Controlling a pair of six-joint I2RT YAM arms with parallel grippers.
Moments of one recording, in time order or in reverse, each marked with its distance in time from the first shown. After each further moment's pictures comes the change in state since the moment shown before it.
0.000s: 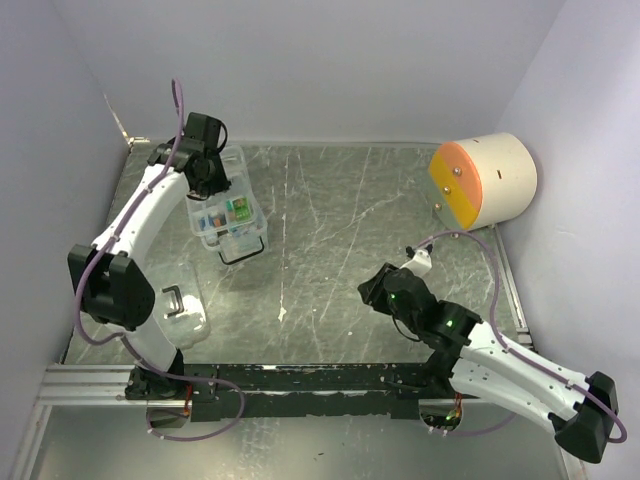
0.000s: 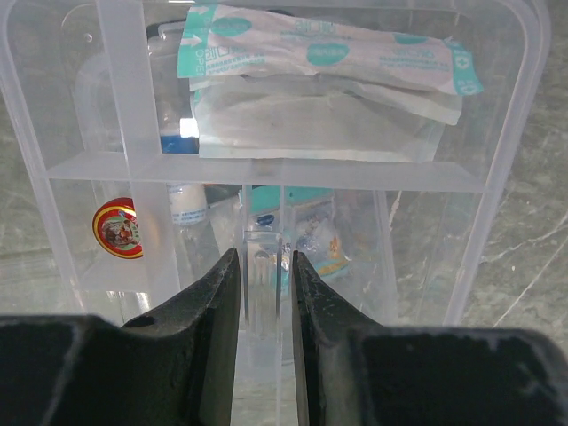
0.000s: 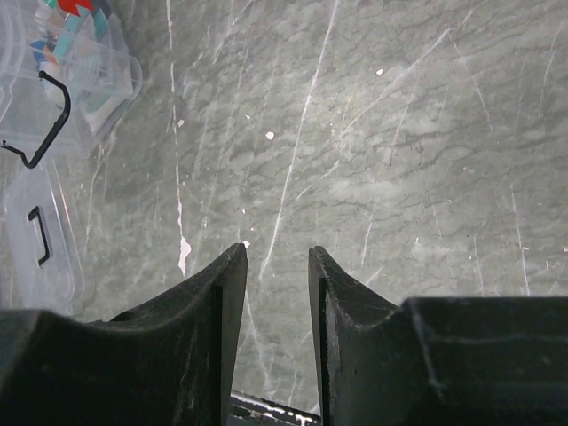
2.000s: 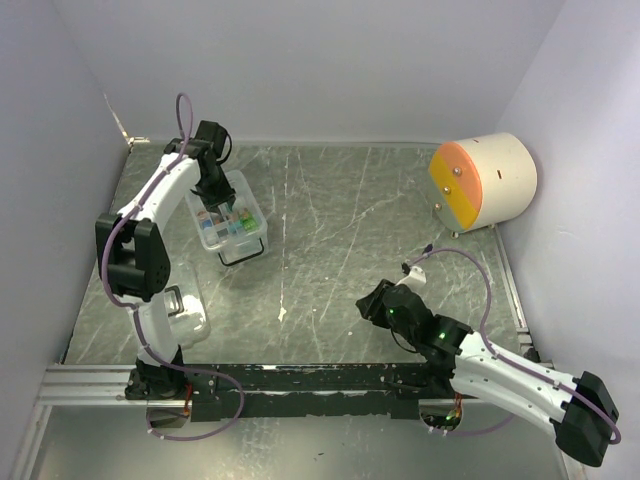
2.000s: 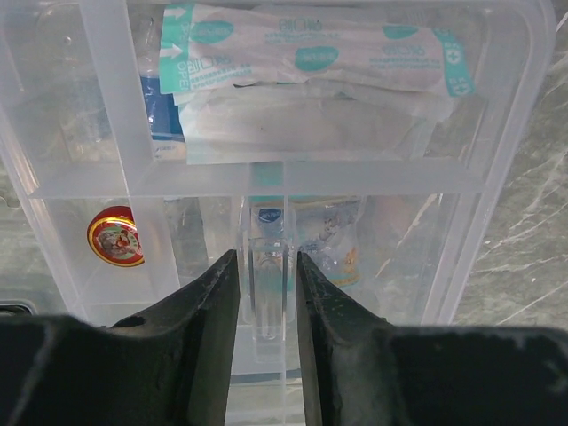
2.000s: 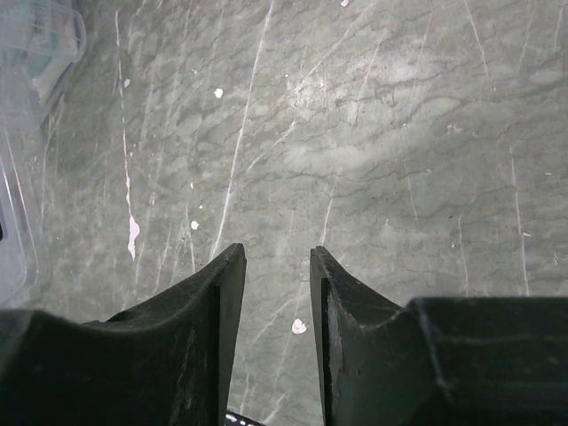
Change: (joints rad) left arm 0.067 0.248 0.092 -0.153 0.118 -0.171; right arm -0.003 -0.041 -0.235 0.182 -0.058 0.014
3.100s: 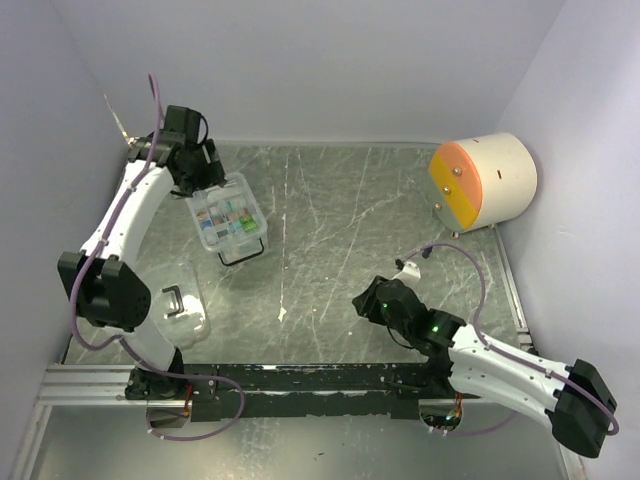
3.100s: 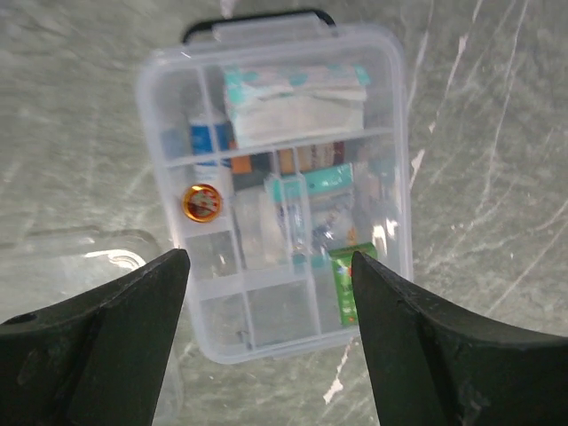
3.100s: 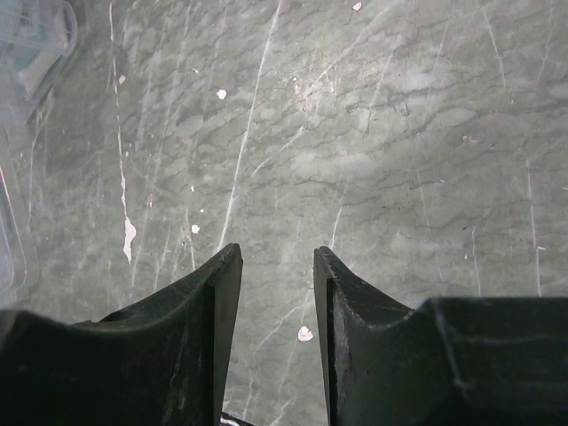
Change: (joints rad) left arm 0.015 -0.216 -0.018 0.036 -0.035 0.179; right arm -0.002 0.100 0.040 0.028 -0.008 -0.016
